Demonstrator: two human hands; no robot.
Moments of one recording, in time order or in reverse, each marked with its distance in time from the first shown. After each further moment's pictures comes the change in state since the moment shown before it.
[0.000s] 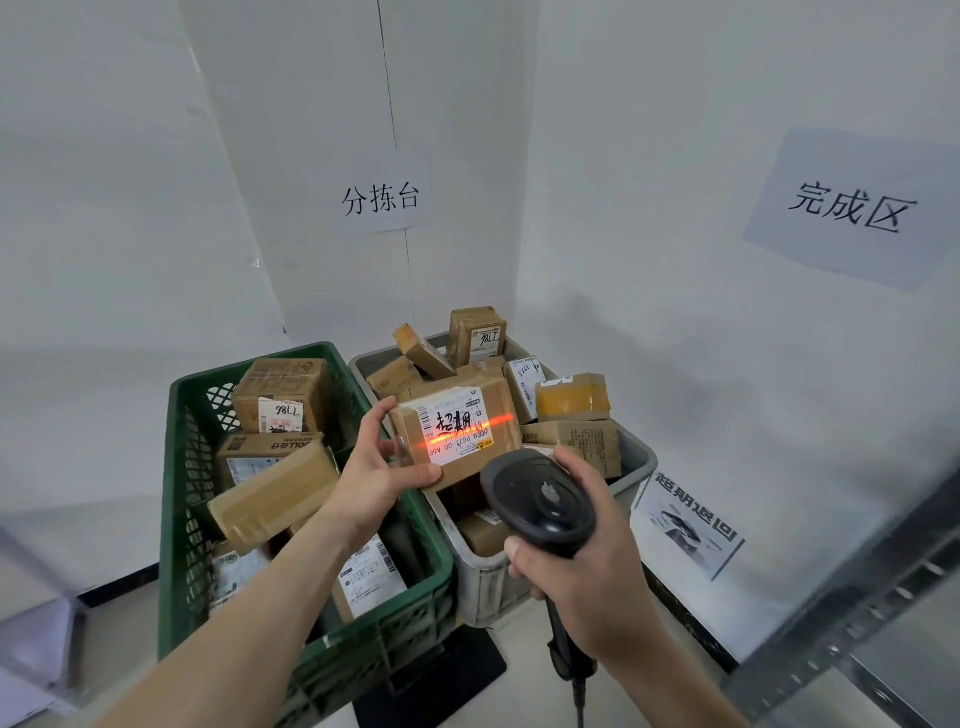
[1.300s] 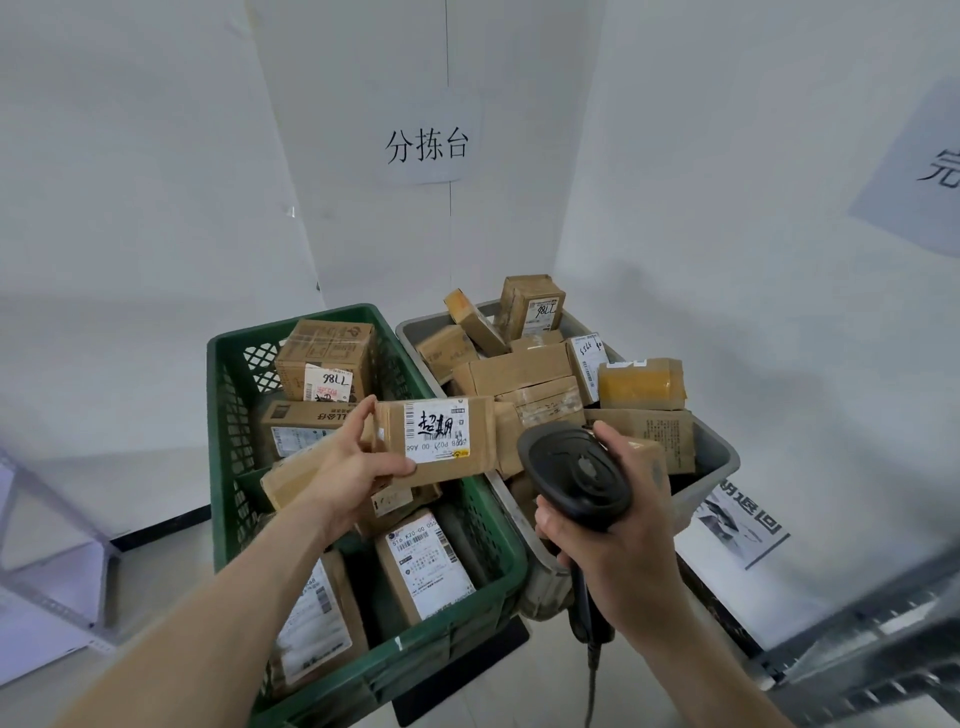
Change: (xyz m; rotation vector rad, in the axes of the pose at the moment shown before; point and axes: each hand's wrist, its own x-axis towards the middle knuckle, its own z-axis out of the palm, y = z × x) left_hand 0.037 -0.036 -0.116 -0.120 0.056 -0.233; right_hand 0.053 0.024 0.077 -0.037 0.088 -0.058
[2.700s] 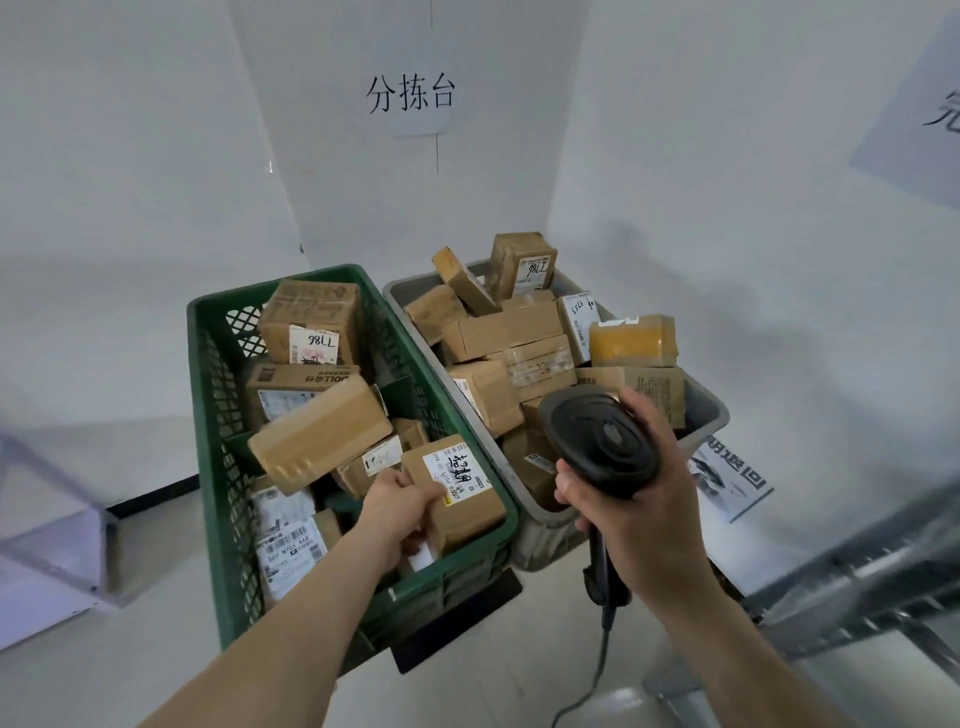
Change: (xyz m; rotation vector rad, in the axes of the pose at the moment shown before) left_hand -0.003 -0.092 0.047 0.216 0.204 -0.391; right_hand -0.011 0.009 -0.021 -0.020 0.055 -0.012
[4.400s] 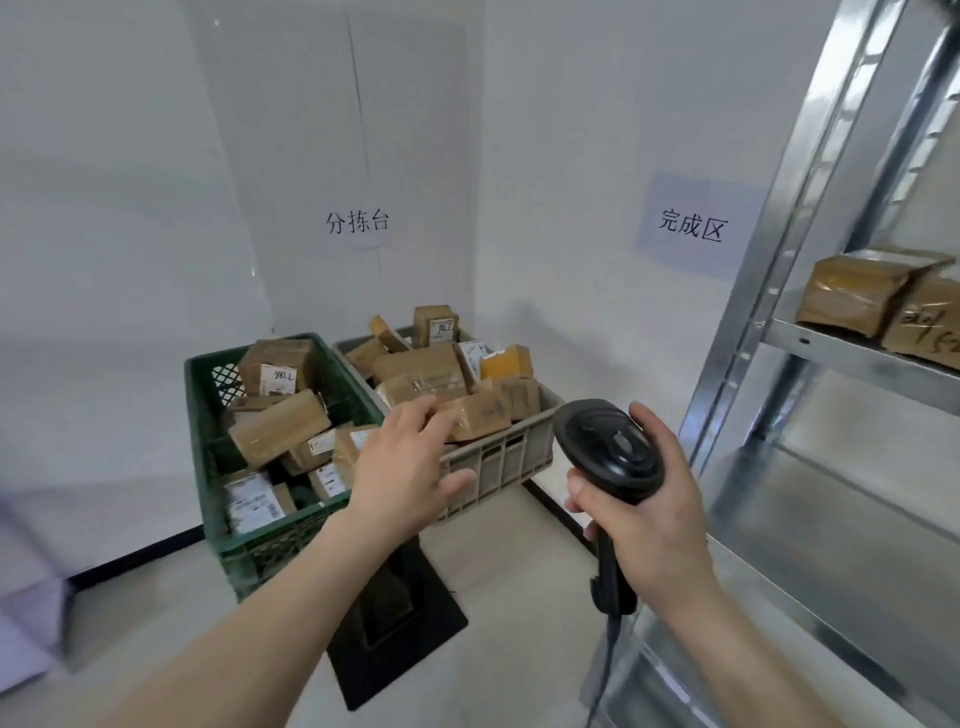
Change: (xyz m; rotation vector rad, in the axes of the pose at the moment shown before) left_hand -0.334 -0.027 0.081 1.047 0.387 1.250; right_hand -0.226 -0.098 -0.200 0.064 0.211 -0.033
